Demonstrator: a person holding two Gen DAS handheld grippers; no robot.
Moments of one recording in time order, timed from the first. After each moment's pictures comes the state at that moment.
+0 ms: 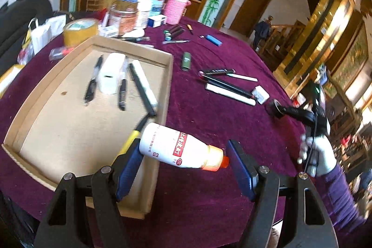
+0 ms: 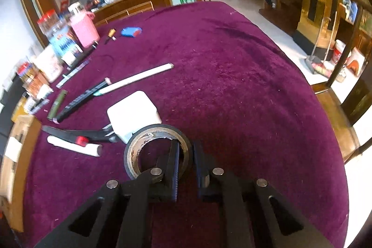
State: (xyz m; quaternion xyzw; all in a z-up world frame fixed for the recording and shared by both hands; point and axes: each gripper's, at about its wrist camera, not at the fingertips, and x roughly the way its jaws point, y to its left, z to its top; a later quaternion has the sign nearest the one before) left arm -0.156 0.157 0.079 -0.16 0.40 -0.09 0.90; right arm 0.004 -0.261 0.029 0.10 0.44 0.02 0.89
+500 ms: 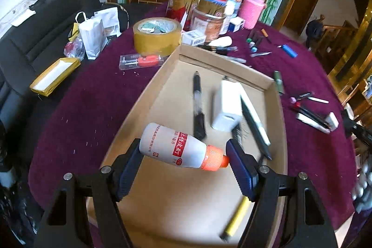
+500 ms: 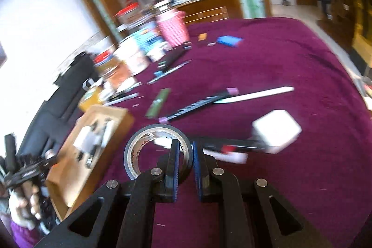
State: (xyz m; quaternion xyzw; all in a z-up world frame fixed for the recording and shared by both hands) left arm -0.082 0.268 0.071 -0.11 0.46 0.06 0.88; right arm -0.005 -0.123 0.088 0.11 0.41 0.22 0.88
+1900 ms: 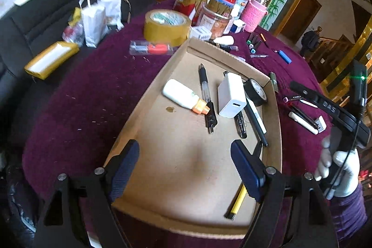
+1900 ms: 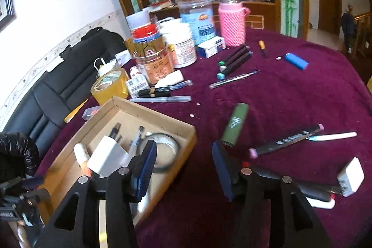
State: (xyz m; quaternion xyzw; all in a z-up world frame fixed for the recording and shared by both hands) left arm -0.129 0.284 0.077 -0.16 0.44 0.05 0.88; right arm 0.030 0.031 0.081 0.02 0.39 0.24 0.89
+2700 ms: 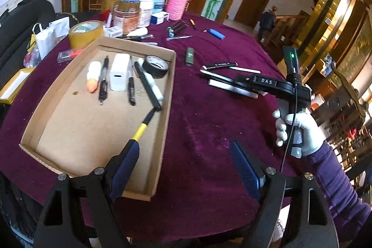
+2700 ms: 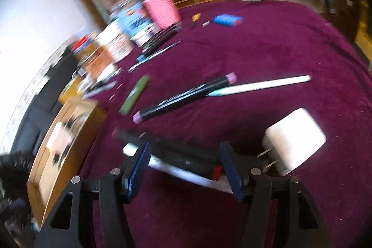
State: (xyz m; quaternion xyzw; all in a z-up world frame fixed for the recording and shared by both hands) left arm -0.168 0.140 0.094 -0.11 0.43 -0.08 0.89; right arm 0.050 -0.116 0.023 0.09 0.45 0.22 0.86
